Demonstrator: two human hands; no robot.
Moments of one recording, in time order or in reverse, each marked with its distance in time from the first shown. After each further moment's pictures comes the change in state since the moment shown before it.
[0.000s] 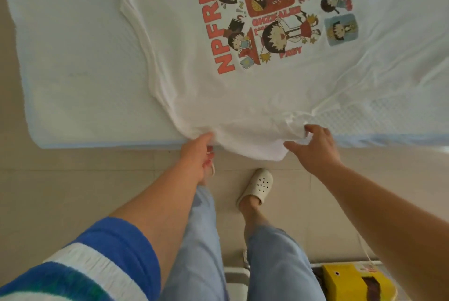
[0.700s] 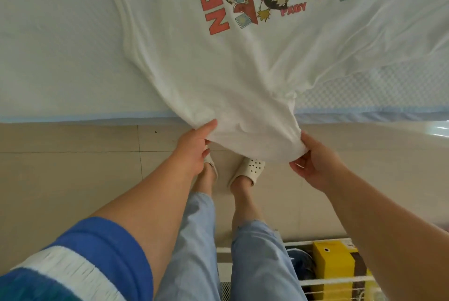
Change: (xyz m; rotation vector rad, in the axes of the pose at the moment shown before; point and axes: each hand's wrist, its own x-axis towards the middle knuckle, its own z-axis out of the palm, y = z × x) left_hand 0.028 -0.059 0.004 -0.121 -0.180 0.023; right_hand -0.009 0.072 0.038 1.014 -0.235 0.592
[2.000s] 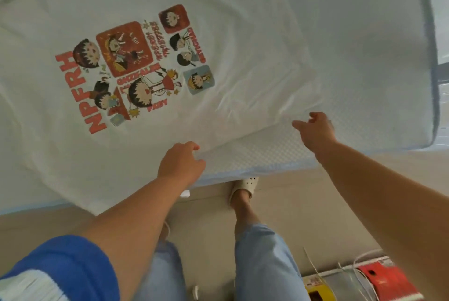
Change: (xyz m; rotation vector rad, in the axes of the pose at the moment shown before) left_hand -0.052 0.045 0.269 1.460 0.065 0.533; right_hand 0.025 -0.262 -0.192 -0.562 0.375 -0.497
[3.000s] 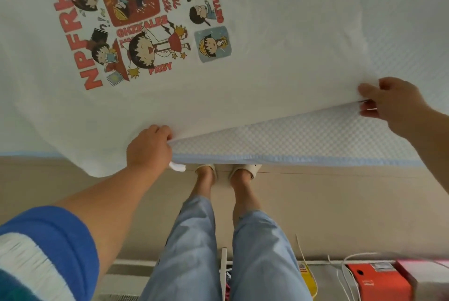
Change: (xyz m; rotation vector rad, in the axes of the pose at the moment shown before) left_hand 0.007 -0.051 0.030 0.263 0.214 -0.083; right_hand 0.111 0.006 -0.070 0.039 -0.187 -0.106
